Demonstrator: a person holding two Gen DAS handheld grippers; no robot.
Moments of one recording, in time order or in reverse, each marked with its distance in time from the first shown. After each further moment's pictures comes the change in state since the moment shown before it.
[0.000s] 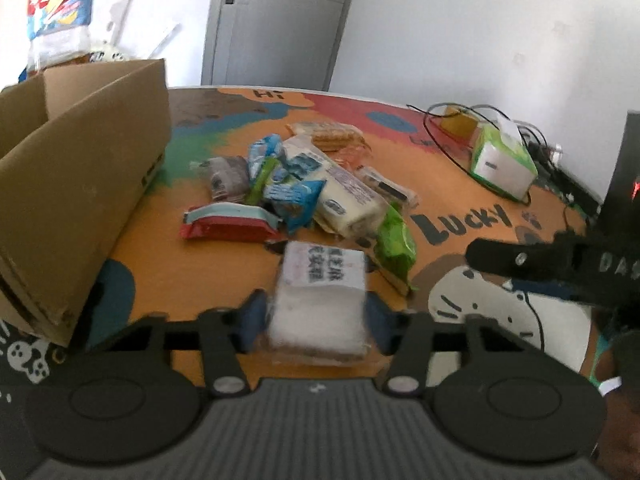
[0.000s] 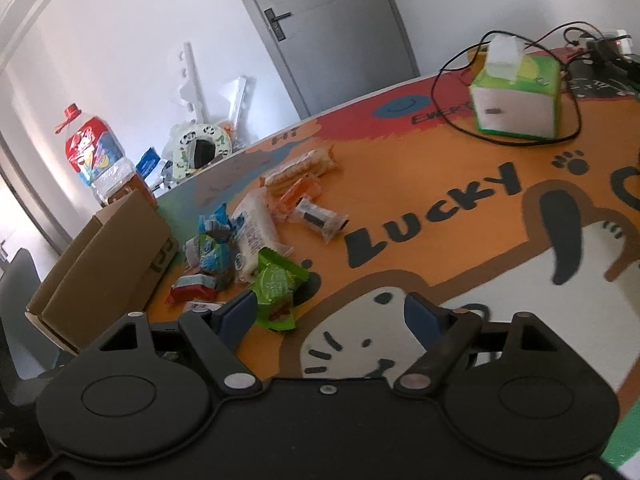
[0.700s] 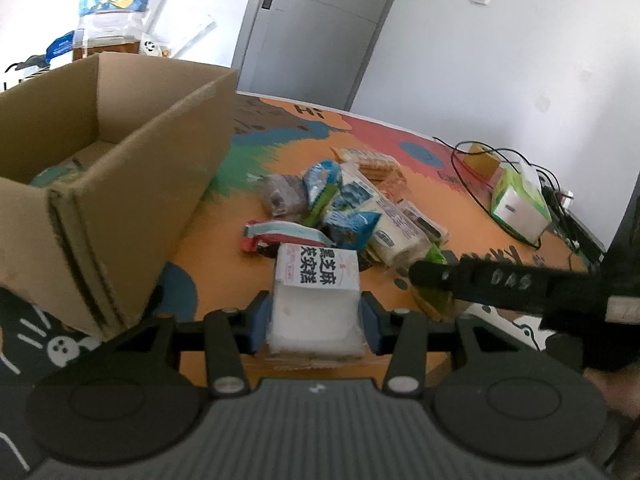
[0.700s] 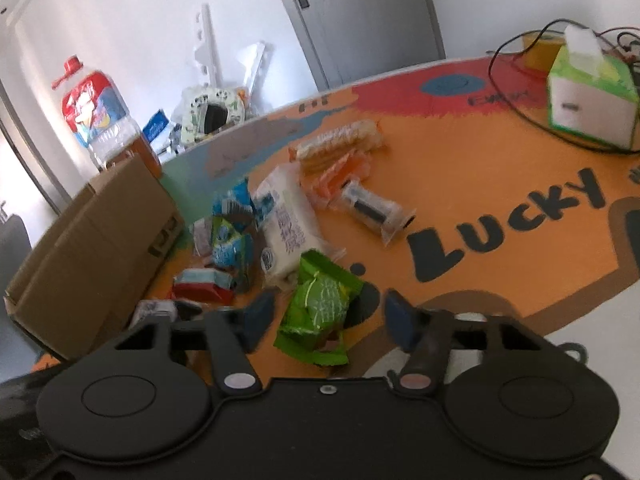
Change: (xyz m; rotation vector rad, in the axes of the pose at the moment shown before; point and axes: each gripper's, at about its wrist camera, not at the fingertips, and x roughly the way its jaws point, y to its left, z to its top) left arm -0.019 0.038 0.007 -0.115 -0.045 0.009; right arm 0.056 0.039 0.009 -0.095 0.072 -0.007
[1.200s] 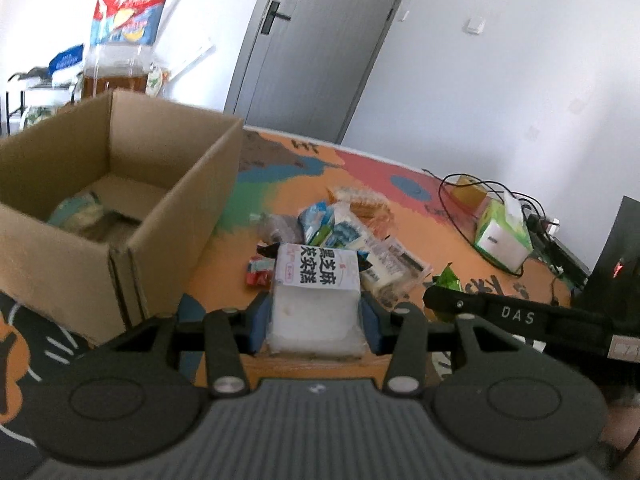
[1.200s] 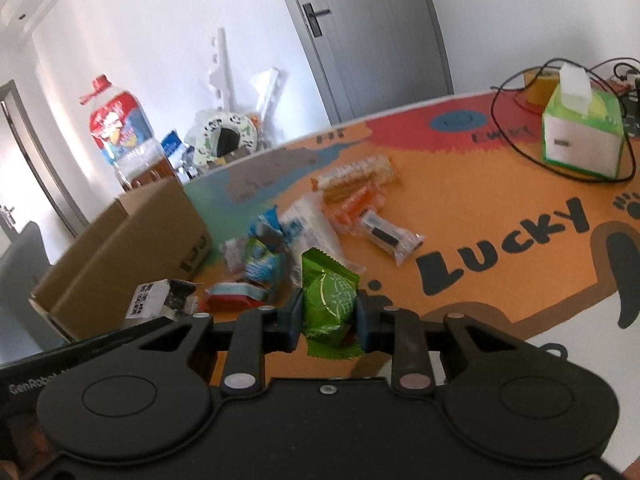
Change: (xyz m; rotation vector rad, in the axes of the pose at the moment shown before) left arm -0.035 -0.001 0.011 -0.001 -0.083 -0.027; right arm -0.041 0.012 0.000 -0.011 -0.084 0.039
